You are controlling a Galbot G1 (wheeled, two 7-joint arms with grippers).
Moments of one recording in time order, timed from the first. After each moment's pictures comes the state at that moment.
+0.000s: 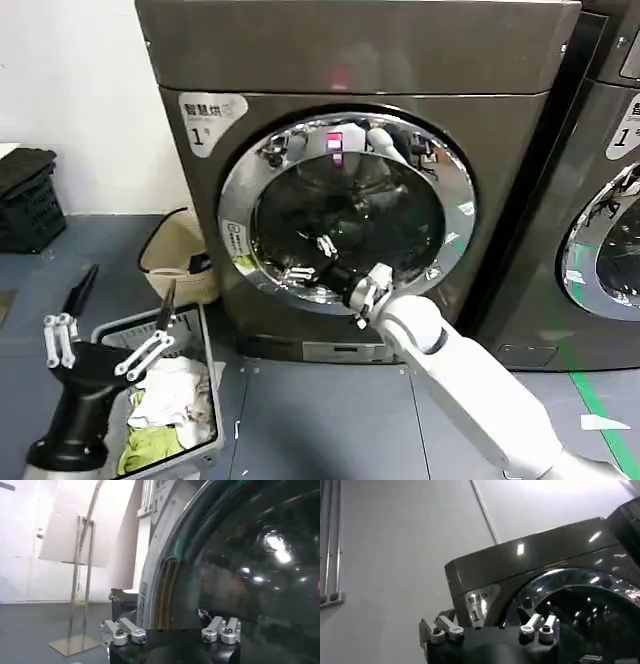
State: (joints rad) left arm 1.70 -1.45 -0.79 -2.57 -0.04 -0.15 0.17; right arm -0.48 1.15 -0.19 1.60 0.59 -0.06 -0.25
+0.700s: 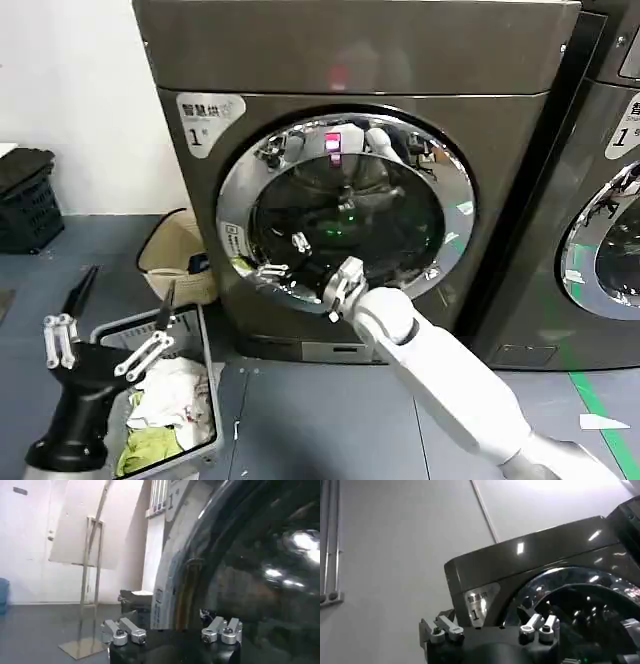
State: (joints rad) left arm 1.70 -1.45 -0.79 -2.57 -0.04 -0.15 0.17; right arm -0.42 1.24 -0.25 1.54 0.58 -0.07 -0.25
